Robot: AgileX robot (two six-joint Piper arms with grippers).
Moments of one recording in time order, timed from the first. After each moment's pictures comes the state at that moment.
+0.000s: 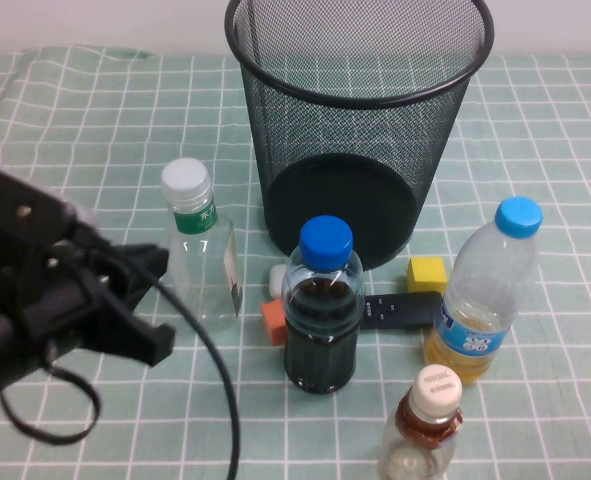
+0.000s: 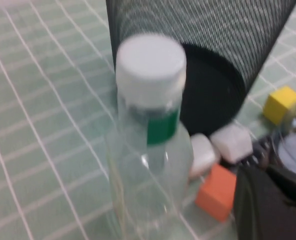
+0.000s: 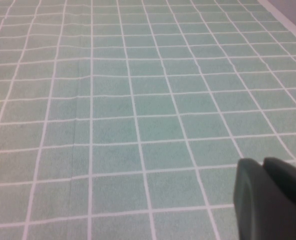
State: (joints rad) right arm -0.12 -0.04 0.03 0.00 0.33 -0.01; left arm -0.51 0.97 -0.60 -0.58 0.17 0.56
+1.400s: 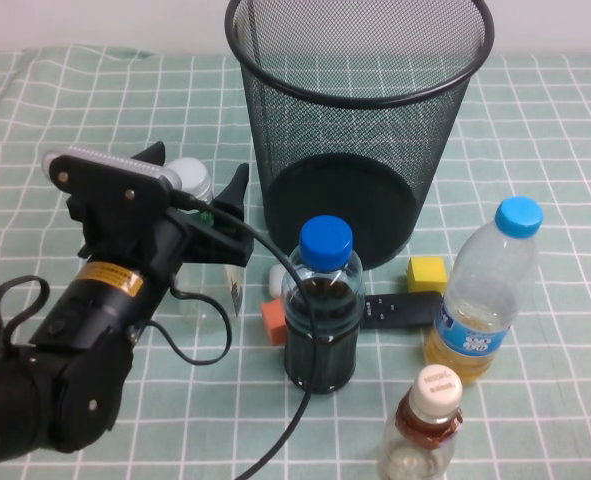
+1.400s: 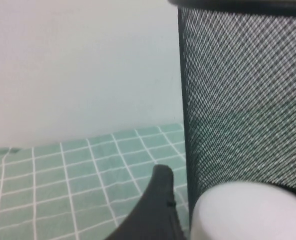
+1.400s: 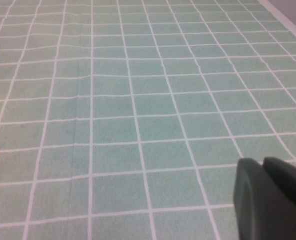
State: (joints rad) right arm -0.12 -0.04 0.03 0.00 0.33 -0.01; left arm -0.66 1.50 -0.59 -0.40 -0.87 0.25
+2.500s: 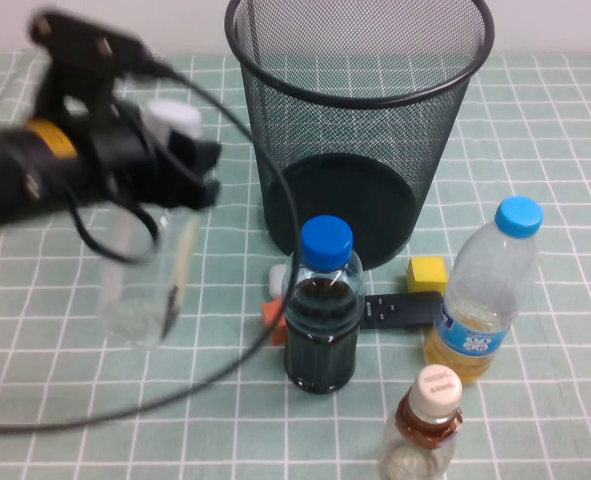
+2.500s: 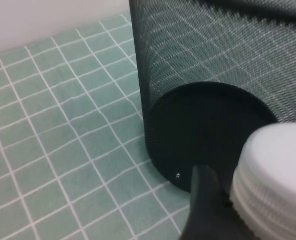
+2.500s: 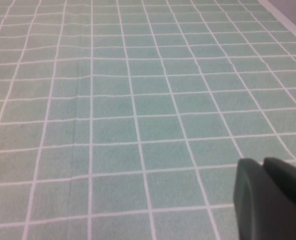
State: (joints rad) right arm -0.12 -0.04 0.03 0.00 0.33 -0.01; left arm -0.49 1.29 -0.99 -0.26 0.26 0.28
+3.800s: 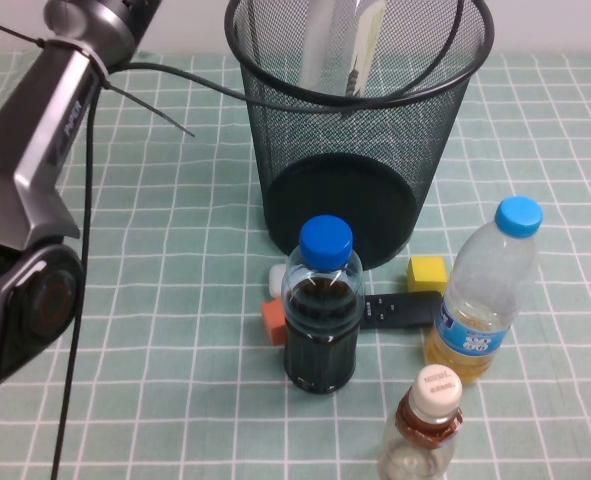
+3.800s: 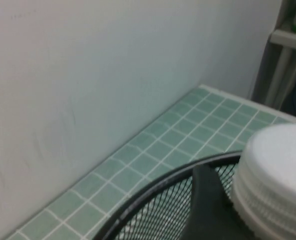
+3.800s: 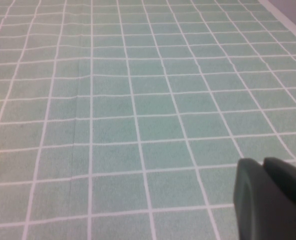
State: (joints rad) right arm -0.12 -0.04 0.03 0.00 0.33 -0.01; left arm -0.44 2.36 -2.64 -0.79 0.79 0.71
